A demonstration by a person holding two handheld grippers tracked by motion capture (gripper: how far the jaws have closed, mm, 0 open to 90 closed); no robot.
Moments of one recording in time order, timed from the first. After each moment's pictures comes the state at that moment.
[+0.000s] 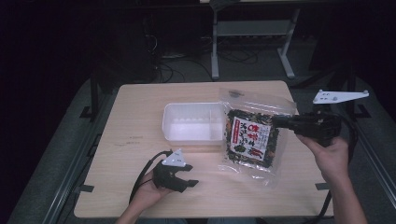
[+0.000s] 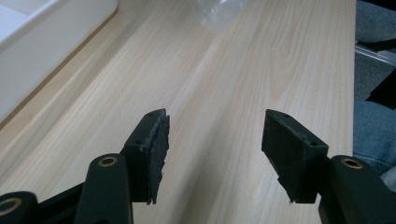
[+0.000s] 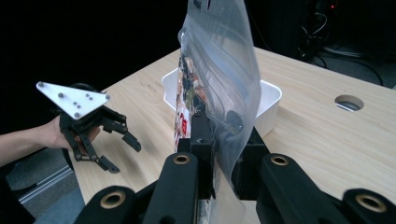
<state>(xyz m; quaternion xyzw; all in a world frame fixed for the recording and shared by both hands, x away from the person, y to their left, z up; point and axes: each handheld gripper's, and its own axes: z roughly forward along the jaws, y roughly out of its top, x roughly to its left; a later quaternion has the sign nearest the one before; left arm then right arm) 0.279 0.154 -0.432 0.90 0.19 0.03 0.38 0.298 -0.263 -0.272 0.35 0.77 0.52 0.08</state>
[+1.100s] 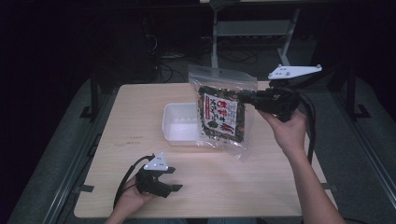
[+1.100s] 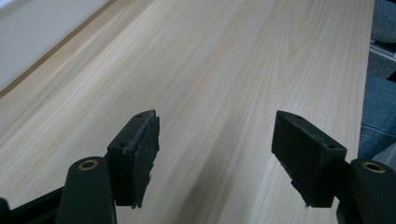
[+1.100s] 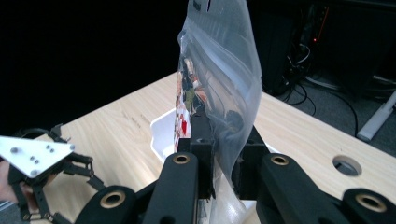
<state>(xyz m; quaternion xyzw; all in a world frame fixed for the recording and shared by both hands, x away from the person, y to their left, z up) 0.268 0.199 -0.437 0.90 0.22 0.04 0.38 0.340 -0.175 -0.236 0.32 0.78 0.52 0.15</state>
